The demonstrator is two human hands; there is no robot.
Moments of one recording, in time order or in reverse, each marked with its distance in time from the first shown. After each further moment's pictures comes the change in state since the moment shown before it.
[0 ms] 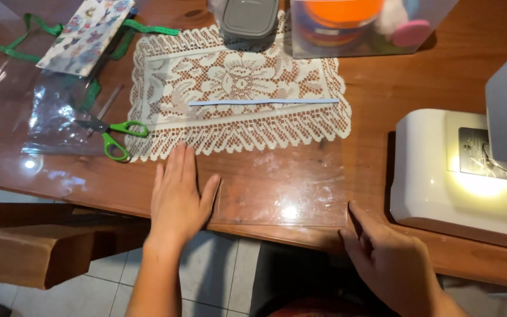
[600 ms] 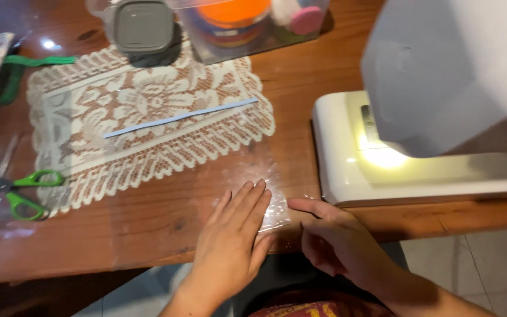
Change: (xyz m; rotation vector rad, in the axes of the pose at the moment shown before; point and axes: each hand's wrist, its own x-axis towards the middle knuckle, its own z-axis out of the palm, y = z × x) left_hand -0.021 0.144 0.018 -0.277 -0.054 0.743; right_hand 0.021 -0.005 -0.033 1.320 -0.432 0.888
